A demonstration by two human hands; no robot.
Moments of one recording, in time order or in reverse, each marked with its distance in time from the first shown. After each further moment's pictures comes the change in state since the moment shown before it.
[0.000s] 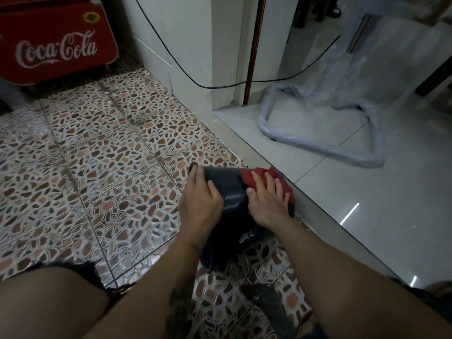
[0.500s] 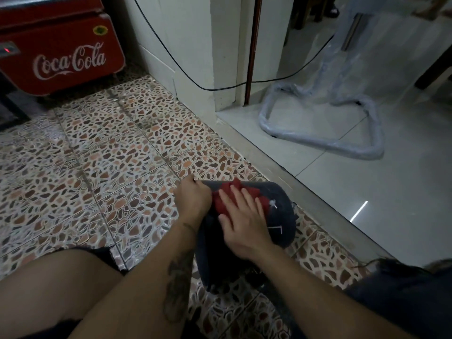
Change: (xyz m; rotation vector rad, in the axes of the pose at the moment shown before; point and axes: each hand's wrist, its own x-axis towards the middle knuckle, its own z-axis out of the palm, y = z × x) left_hand 0.002 0.001 -0.026 -0.088 0.072 -0.318; right_hand -0.099 -0.034 0.028 0.009 0.041 -0.392
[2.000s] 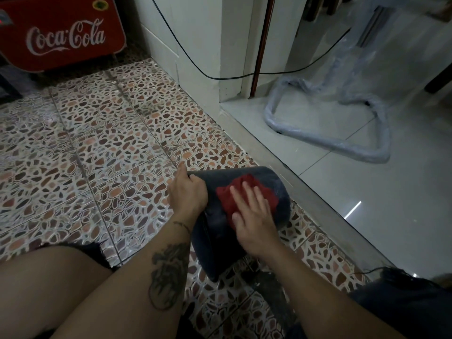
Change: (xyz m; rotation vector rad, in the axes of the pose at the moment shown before) left_hand 0.013 -0.020 0.001 -0.039 -0.057 -0.105; right_hand 0.002 0.027 0.006 0.055 -0.024 0.049
